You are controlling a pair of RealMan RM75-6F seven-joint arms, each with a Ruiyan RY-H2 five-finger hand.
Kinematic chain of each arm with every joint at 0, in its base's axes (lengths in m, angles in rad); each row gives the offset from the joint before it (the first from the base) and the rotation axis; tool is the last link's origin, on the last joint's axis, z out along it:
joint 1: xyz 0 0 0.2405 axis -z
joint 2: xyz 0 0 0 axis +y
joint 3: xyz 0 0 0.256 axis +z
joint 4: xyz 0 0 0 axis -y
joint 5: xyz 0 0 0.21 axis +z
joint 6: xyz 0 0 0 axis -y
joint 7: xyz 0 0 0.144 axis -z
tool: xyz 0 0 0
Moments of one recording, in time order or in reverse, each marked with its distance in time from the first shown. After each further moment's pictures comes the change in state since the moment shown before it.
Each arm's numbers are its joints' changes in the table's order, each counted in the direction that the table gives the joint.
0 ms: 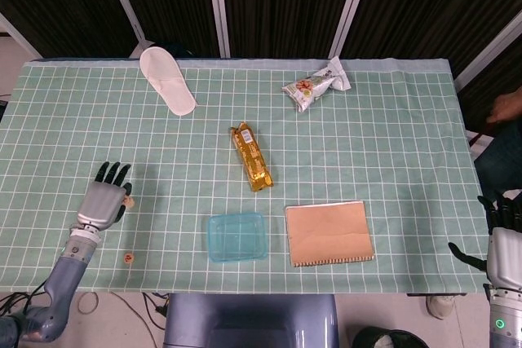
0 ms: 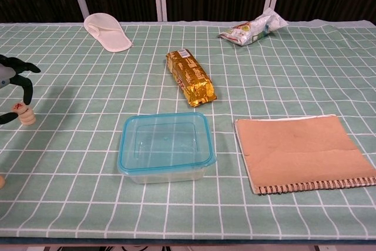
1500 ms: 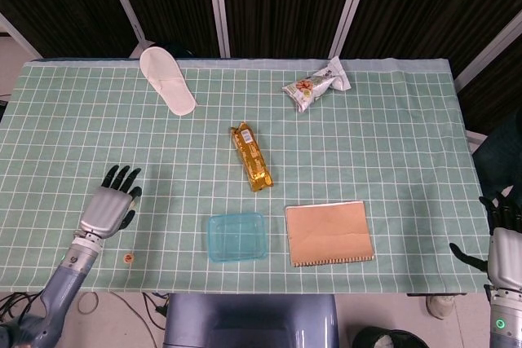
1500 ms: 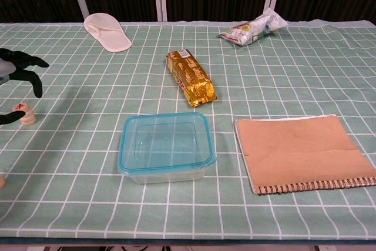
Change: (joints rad) left arm -0.027 0.047 0.045 0.089 0.150 -0.076 0.089; right arm 0.001 0.003 0.002 0.009 0.015 0.000 0.013
